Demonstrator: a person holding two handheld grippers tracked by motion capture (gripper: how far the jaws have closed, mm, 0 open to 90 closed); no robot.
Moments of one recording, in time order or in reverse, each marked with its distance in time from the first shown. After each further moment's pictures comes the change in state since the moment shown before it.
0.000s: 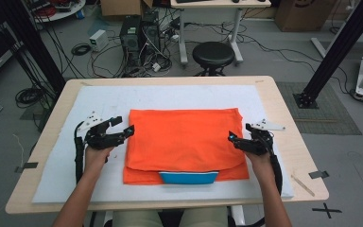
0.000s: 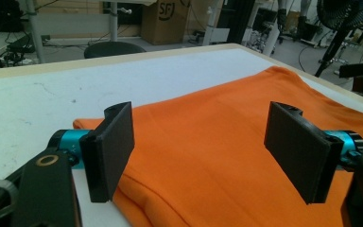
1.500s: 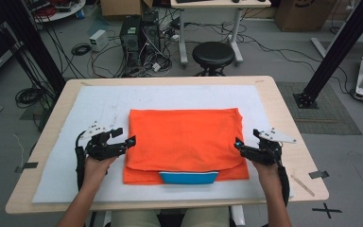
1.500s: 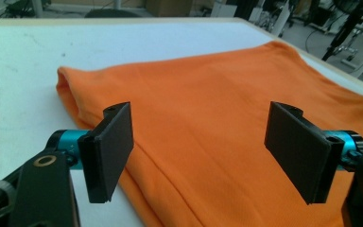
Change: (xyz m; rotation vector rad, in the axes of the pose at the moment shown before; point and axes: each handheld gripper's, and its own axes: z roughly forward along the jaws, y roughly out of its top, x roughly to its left) left arm -0.024 -0.015 -0.010 0.115 0.053 -0.074; right arm 0.006 -0.013 -0.032 -0.049 -0.041 0.002
